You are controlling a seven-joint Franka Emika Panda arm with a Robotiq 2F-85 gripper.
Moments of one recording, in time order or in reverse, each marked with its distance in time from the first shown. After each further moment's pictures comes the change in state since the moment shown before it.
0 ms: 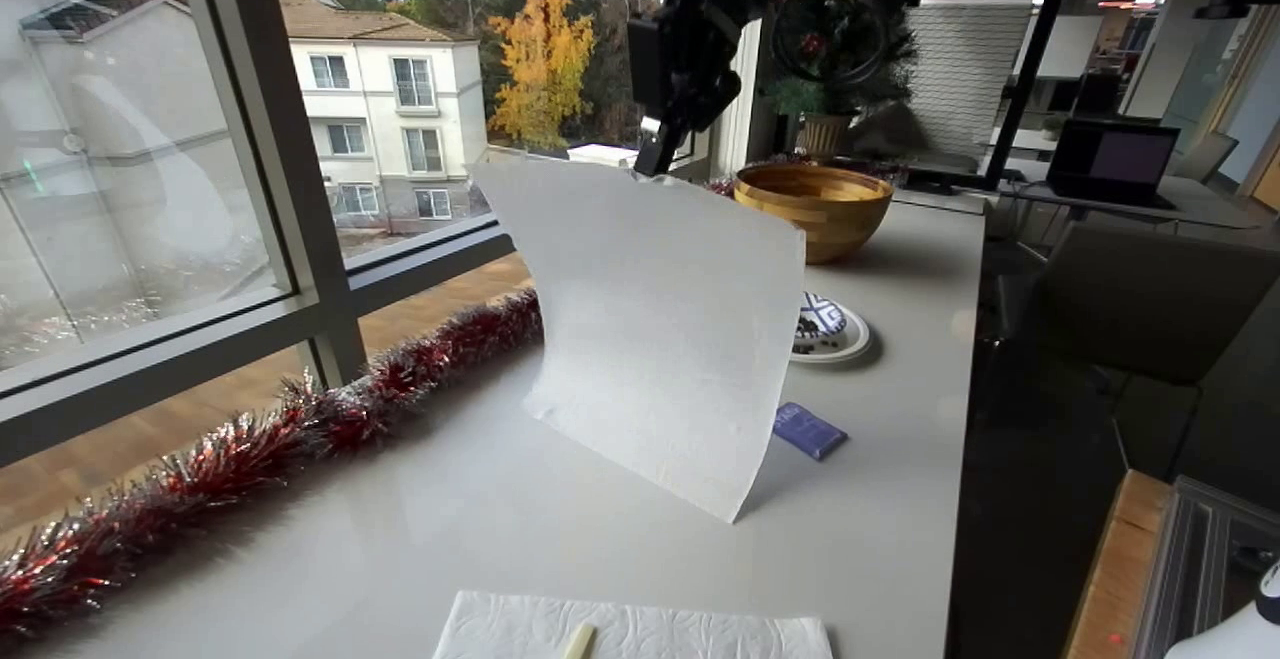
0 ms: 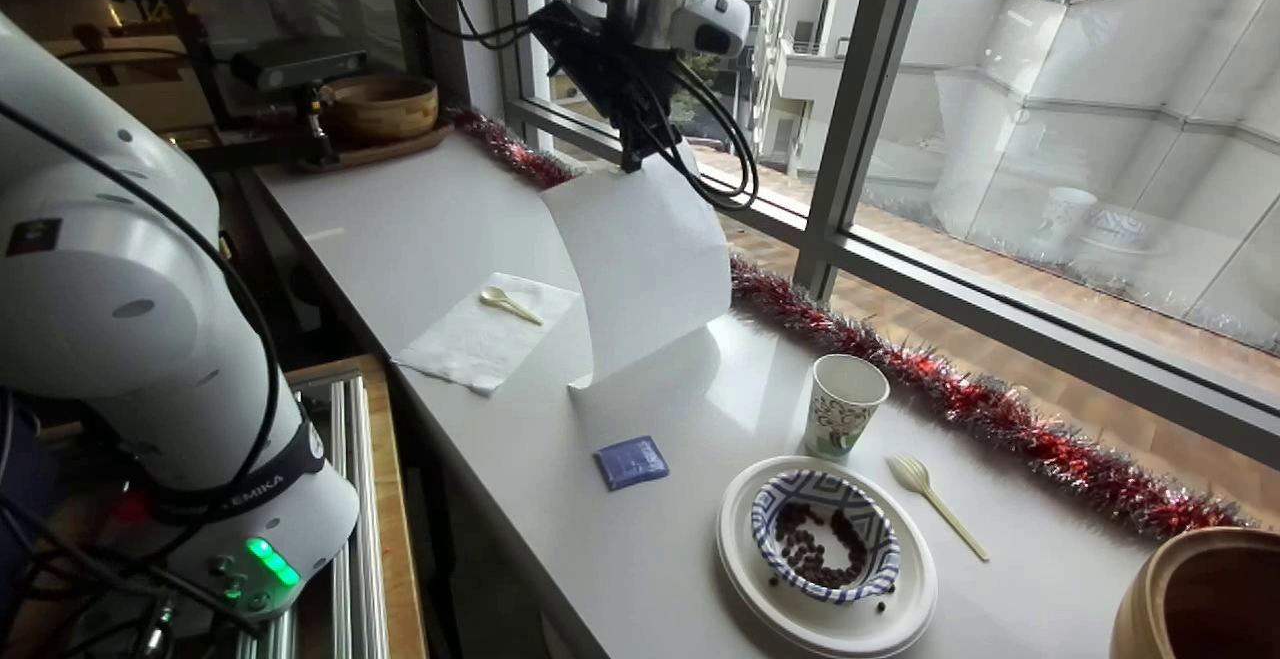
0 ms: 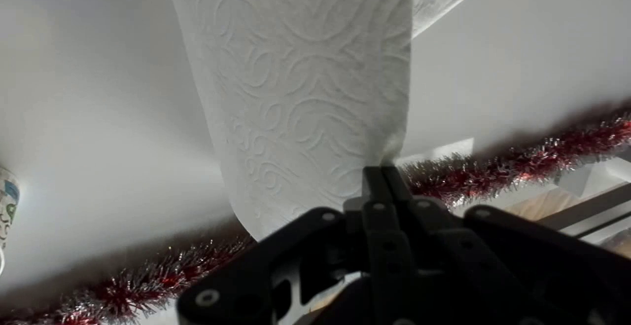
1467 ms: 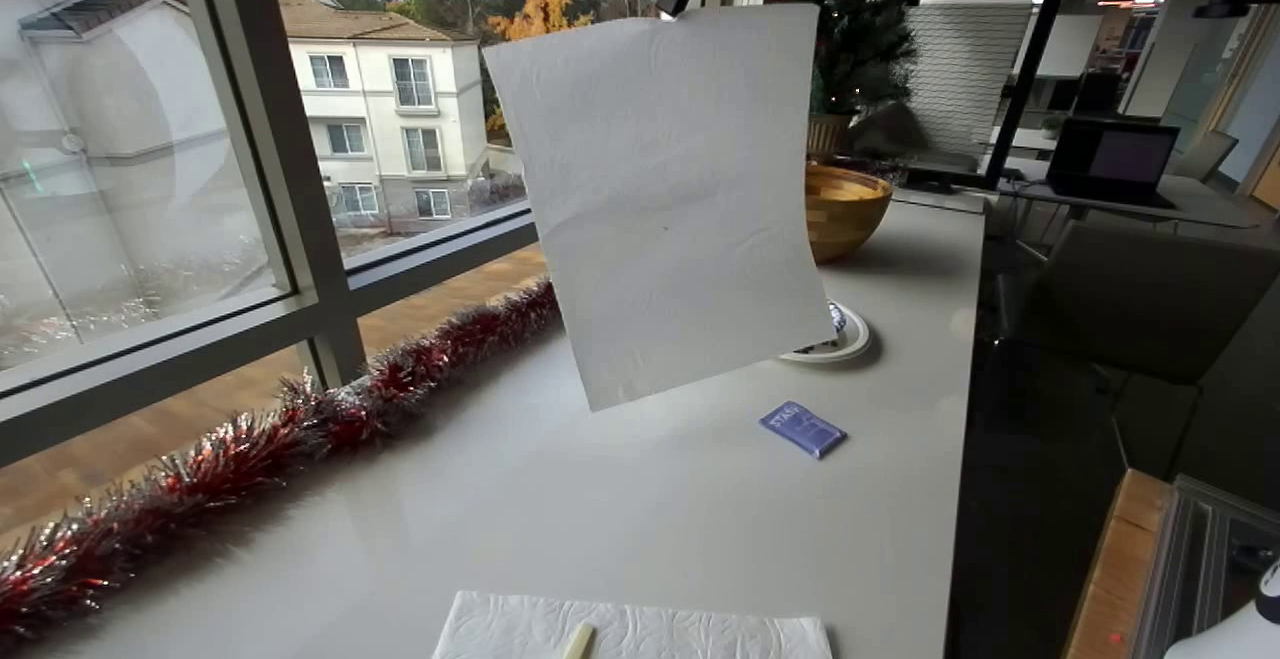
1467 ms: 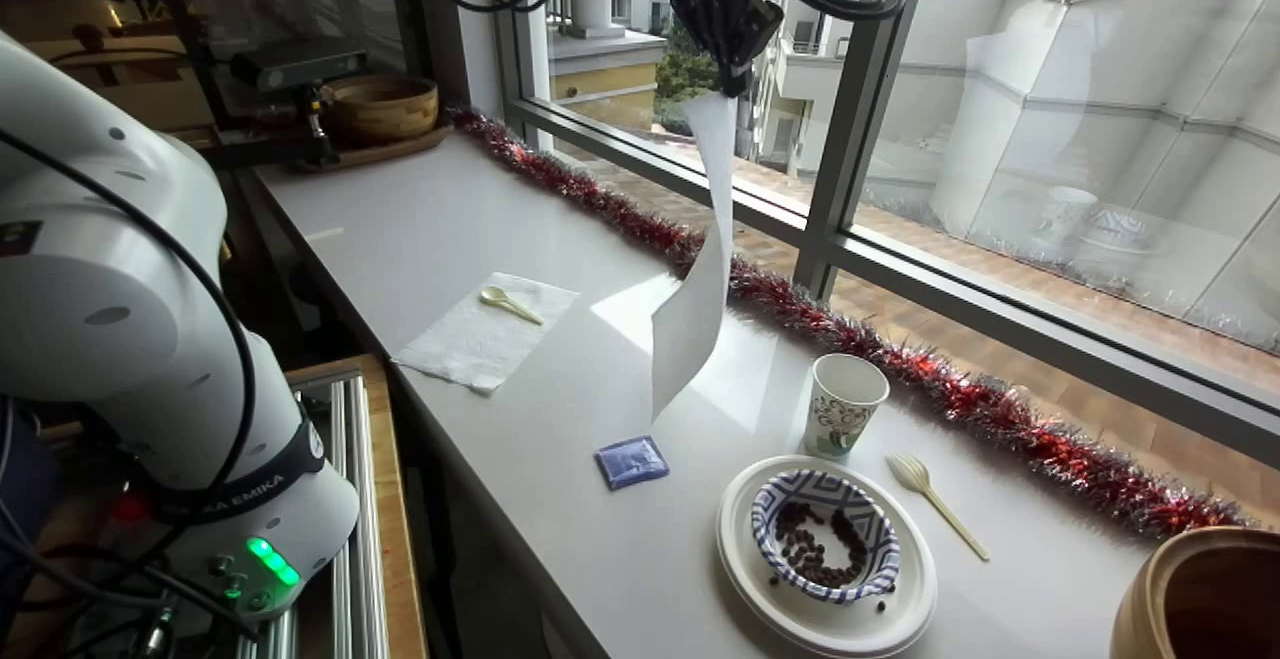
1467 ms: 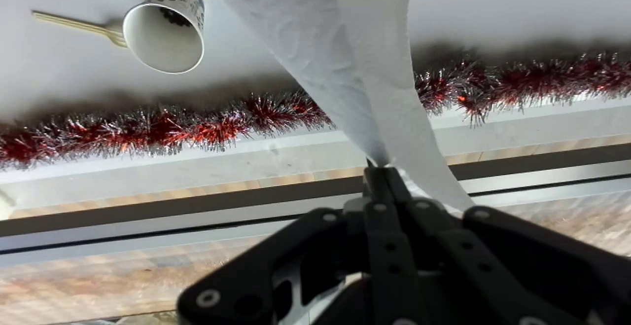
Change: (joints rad) arm -0.085 -0.077 0.010 0.102 -0.307 0.152 0.093
